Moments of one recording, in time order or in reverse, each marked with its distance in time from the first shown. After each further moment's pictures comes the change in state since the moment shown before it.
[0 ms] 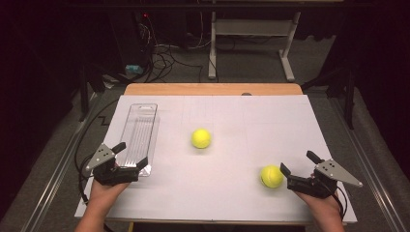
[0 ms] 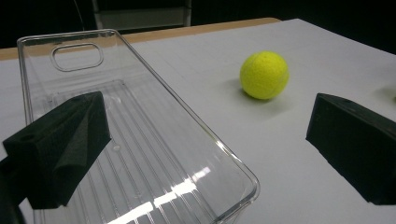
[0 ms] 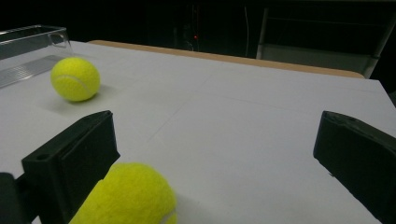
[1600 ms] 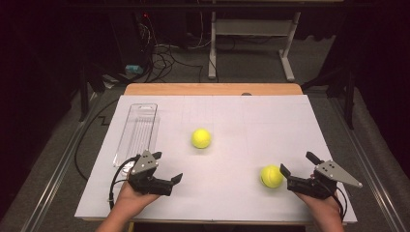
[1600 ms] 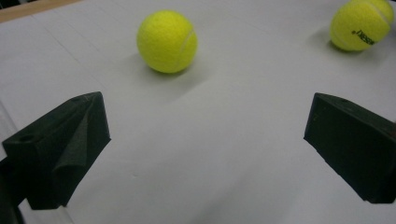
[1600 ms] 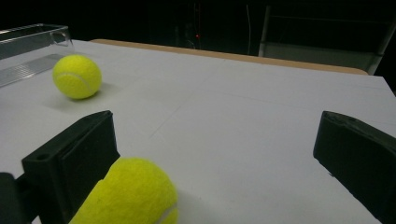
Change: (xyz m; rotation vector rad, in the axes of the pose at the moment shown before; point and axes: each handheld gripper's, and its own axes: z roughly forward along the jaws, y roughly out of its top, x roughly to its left) left arm -0.085 0.011 0.047 0.238 -0.157 0.159; right arm -0.001 -0.003 0.000 0.005 0.010 -0.002
